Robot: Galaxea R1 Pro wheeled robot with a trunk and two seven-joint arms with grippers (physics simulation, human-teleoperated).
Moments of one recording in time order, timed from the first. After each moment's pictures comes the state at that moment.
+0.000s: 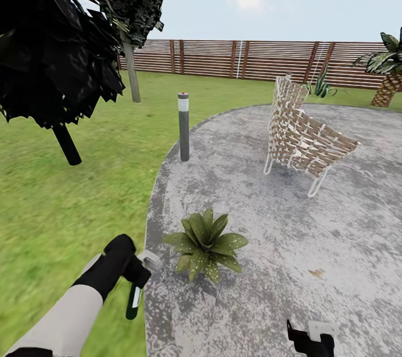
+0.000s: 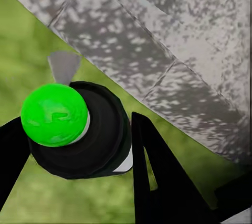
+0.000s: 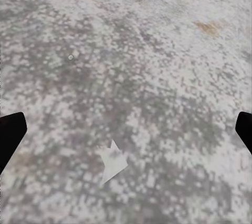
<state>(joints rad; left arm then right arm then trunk) -0.71 0.01 -0.06 -0.74 -0.84 0.95 -0.92 -0.45 -0.12 0.23 -0.03 -0.30 -0.56 -0.10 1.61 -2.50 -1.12</state>
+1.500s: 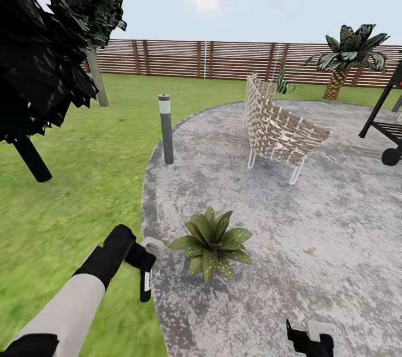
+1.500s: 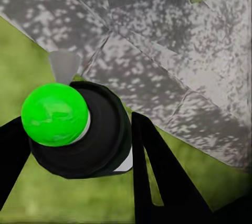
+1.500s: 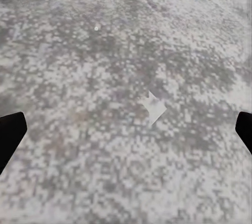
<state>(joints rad) -0.77 0.00 0.00 -0.73 -0.69 0.95 -0.86 -0.45 -0.12 0.23 -0.03 -0.31 -0.56 -0.10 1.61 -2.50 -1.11</state>
